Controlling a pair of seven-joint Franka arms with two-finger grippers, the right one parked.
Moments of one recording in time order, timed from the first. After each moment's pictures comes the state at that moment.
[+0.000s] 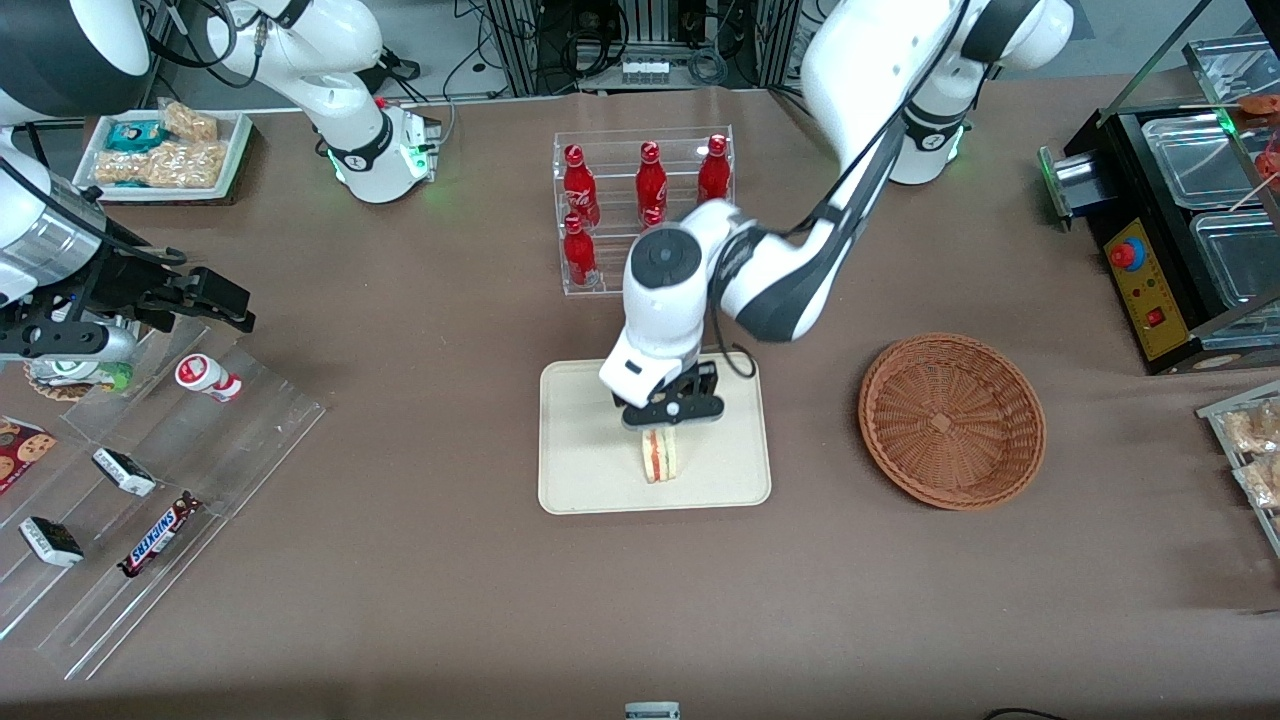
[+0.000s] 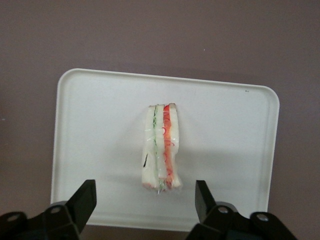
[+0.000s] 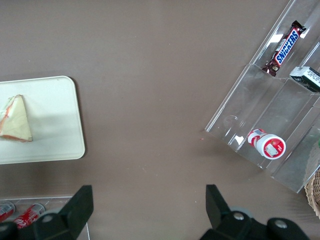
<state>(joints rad) -0.71 0.59 -0.04 -1.39 0.10 2.06 -0.92</state>
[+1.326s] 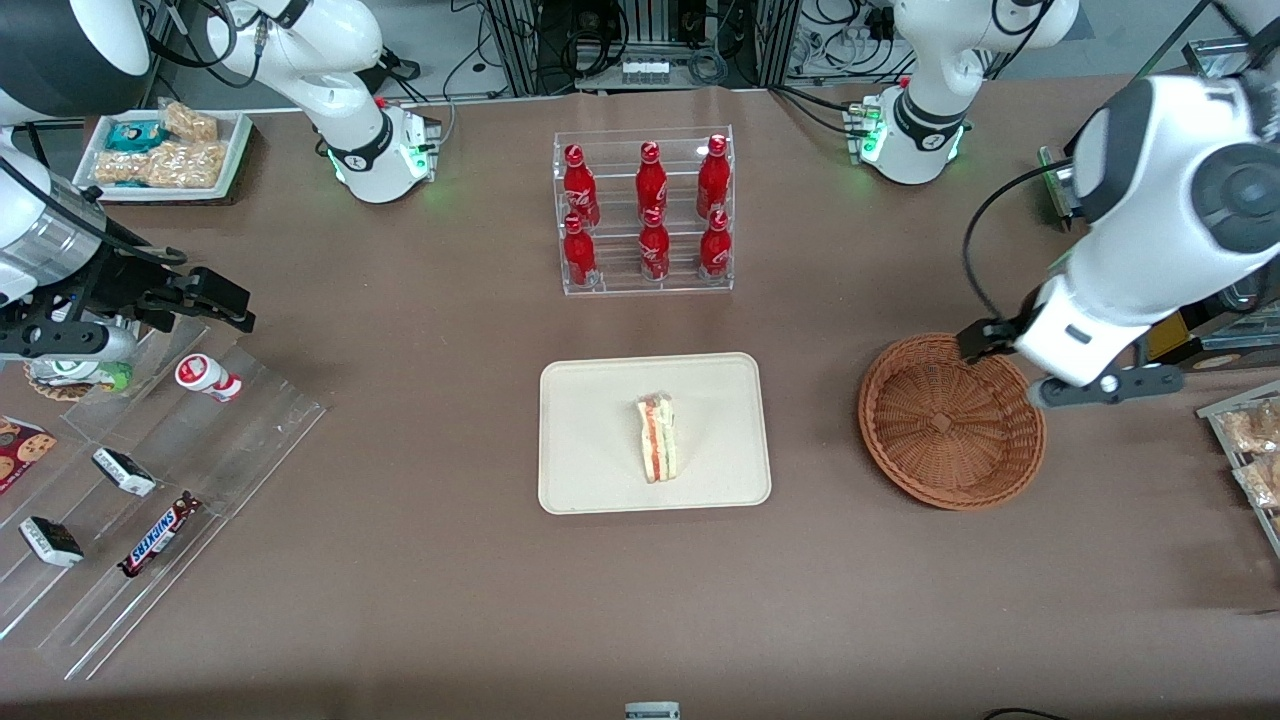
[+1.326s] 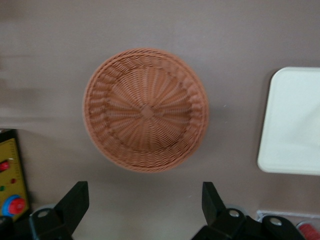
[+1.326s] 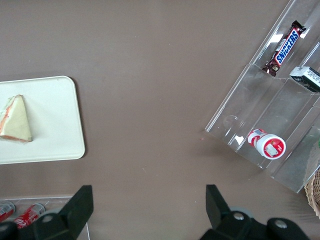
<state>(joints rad) -0.14 0.09 -0.02 -1.67 0.06 1.66 -0.22</state>
